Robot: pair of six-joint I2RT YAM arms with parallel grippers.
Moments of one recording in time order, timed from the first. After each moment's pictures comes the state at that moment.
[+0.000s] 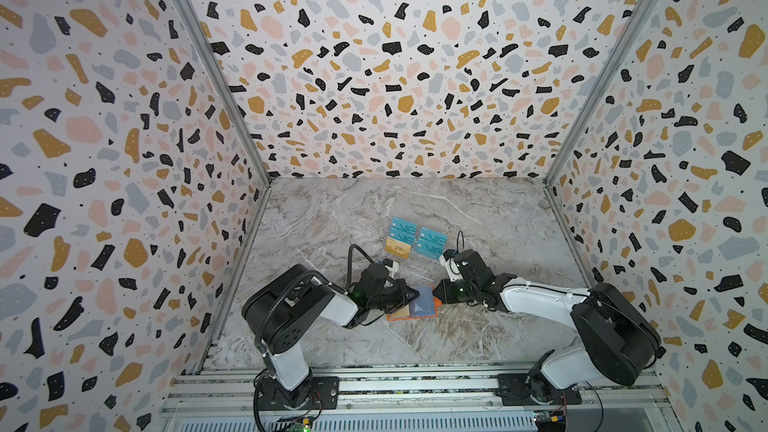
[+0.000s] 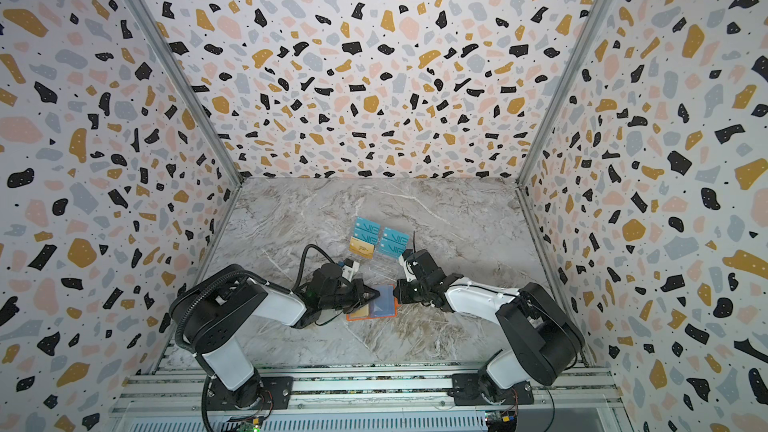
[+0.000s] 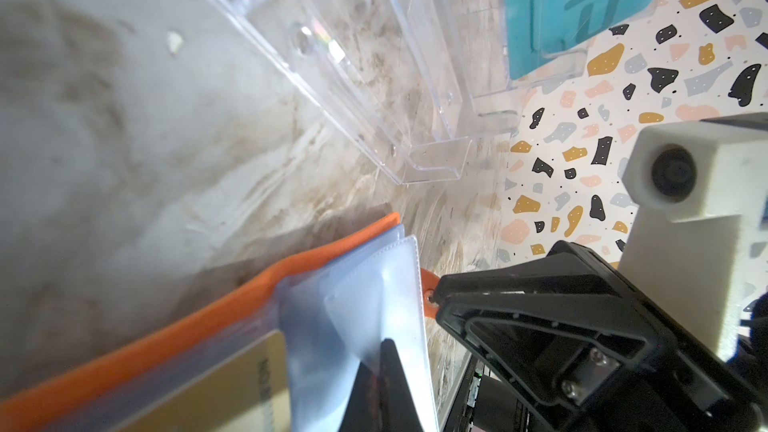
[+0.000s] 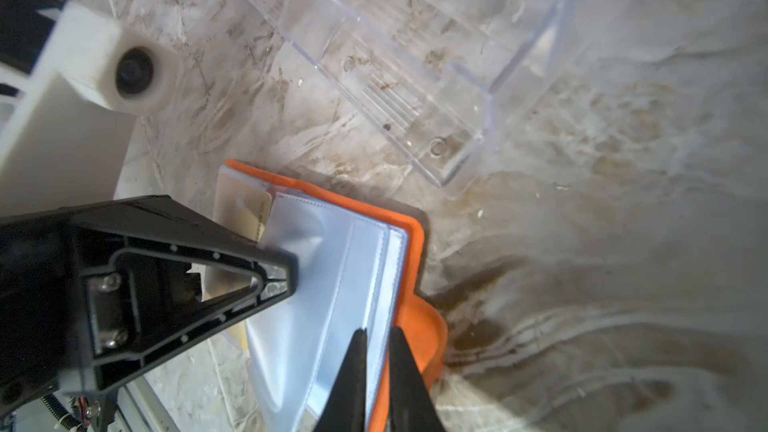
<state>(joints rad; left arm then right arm) -0.71 1.74 0.48 0.70 0.47 -1.15 0.67 1.48 0.63 -0.07 -0.31 0.53</state>
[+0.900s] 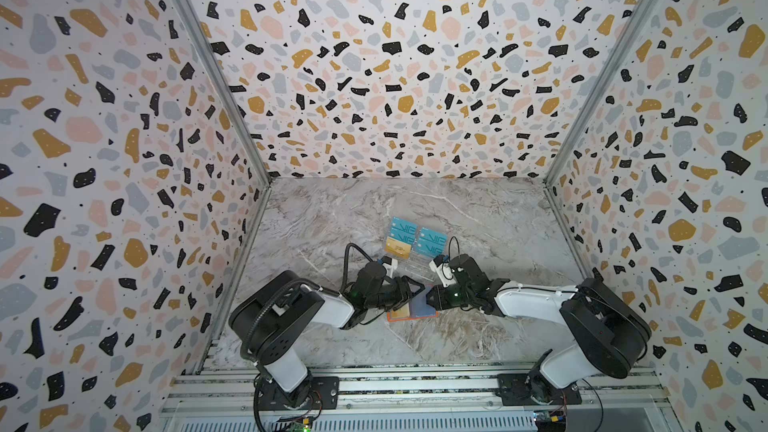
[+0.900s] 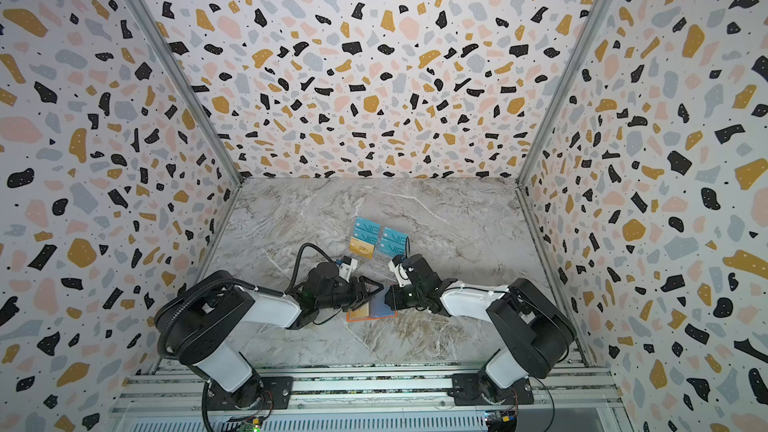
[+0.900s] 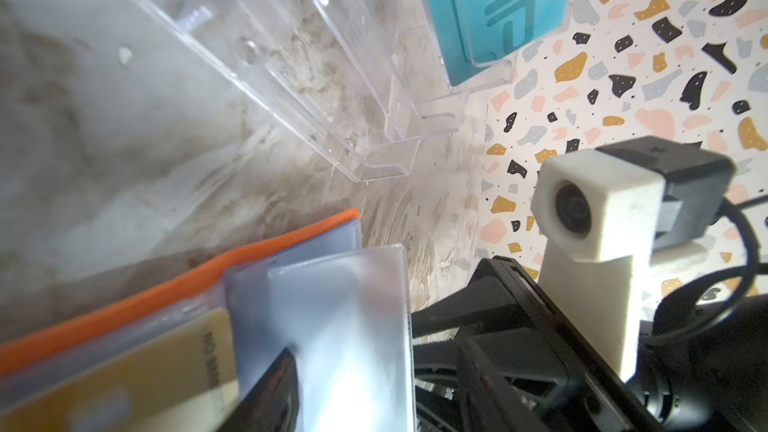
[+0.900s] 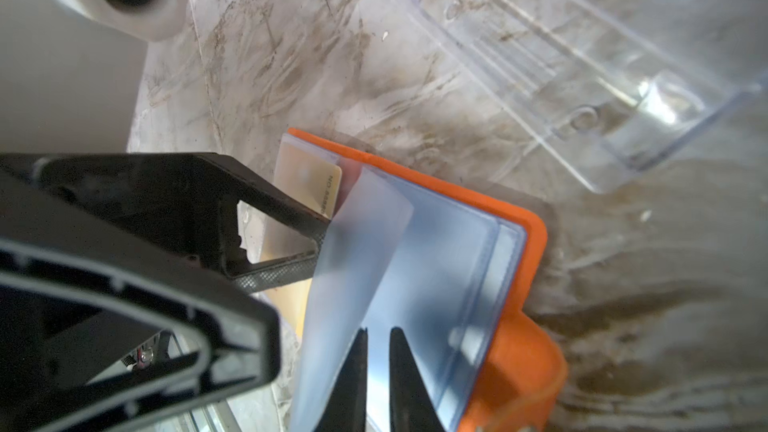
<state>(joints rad) -0.72 1.63 0.48 0.62 0.46 -1.15 0.72 1.52 0.60 0.08 -0.43 0.55</state>
